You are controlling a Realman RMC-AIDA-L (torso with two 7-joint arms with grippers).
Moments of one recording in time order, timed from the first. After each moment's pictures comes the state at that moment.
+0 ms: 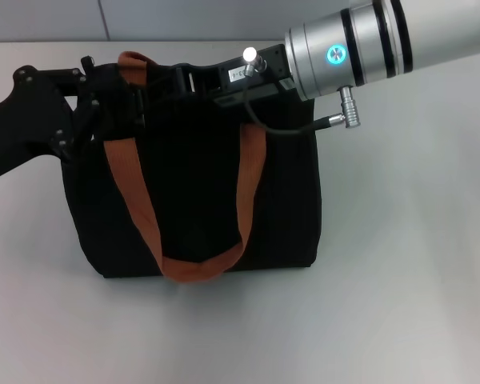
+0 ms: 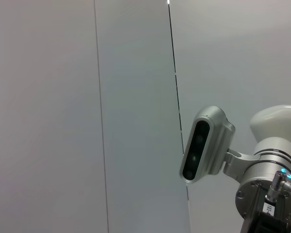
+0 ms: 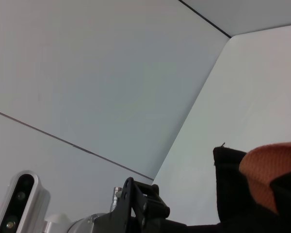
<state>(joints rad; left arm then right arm) -0.45 -2.06 0.50 0.56 1.70 1.78 -0.93 1.08 2.09 -1.01 -0.42 -1.84 -1.37 2.40</state>
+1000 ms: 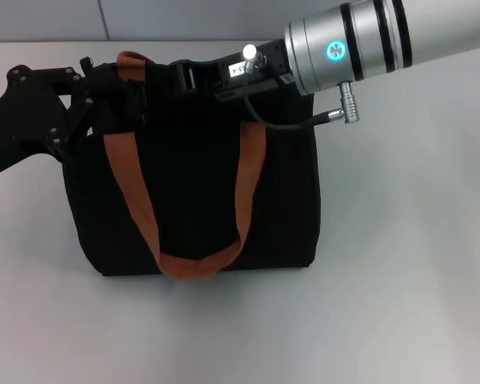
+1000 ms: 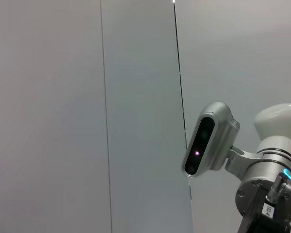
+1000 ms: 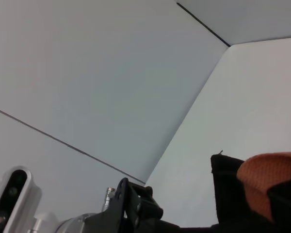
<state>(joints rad) -0.45 -2.06 0.50 0.56 1.69 1.77 -0.95 1.08 2.09 -1.02 -0.43 -1.84 -1.35 2.36</state>
